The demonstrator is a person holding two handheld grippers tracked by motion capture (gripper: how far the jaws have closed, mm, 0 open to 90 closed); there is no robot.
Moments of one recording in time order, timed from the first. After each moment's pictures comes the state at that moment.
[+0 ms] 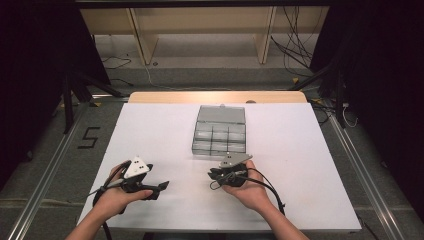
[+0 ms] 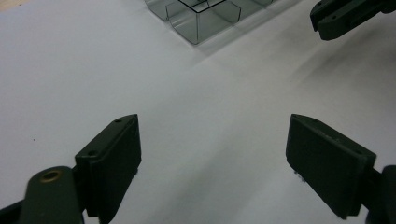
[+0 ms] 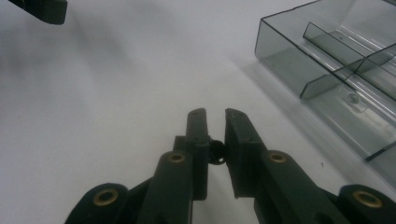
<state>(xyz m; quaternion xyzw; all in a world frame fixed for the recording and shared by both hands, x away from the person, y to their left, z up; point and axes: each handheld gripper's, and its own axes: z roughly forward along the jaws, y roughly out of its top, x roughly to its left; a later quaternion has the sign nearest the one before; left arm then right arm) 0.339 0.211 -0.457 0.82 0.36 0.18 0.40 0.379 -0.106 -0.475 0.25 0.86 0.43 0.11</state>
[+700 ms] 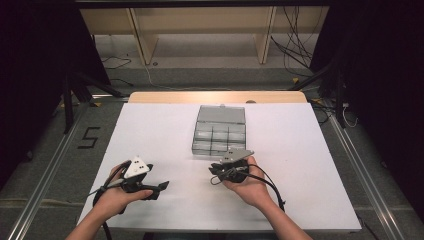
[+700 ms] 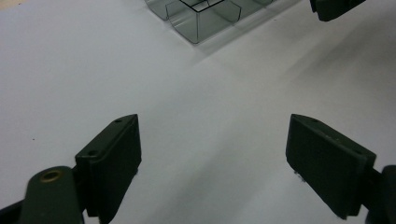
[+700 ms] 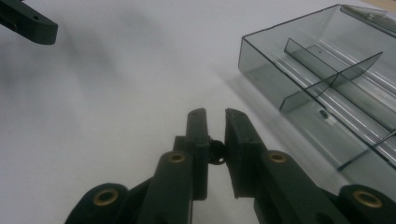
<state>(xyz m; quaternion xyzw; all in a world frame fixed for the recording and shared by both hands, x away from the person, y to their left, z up) 0.339 0.211 -0.457 0.82 0.36 0.18 0.40 0.385 -0.108 -0.464 0.26 0.86 0.43 0.12</state>
